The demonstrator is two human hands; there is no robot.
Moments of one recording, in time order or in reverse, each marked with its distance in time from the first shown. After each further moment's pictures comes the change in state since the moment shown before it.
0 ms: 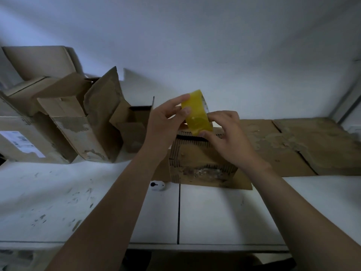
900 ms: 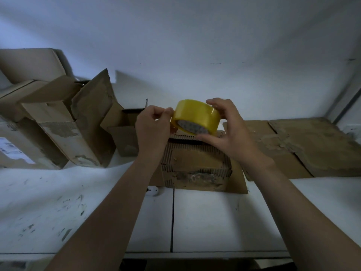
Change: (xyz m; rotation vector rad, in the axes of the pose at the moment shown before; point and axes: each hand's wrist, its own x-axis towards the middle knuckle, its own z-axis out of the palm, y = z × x) left_hand 0.018 -0.018 0.006 0.243 0.342 -0.047; right_hand 0.011 0.015 -0.022 0.139 0.047 -0.182
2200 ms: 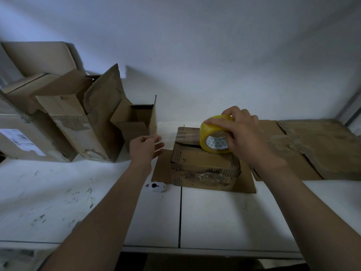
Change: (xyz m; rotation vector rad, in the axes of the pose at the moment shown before) left_hand 0.007 -0.081 -0.044 -0.211 0.059 -0.521; right_hand -0.003 0.020 0.002 -0.532 -0.186 0.023
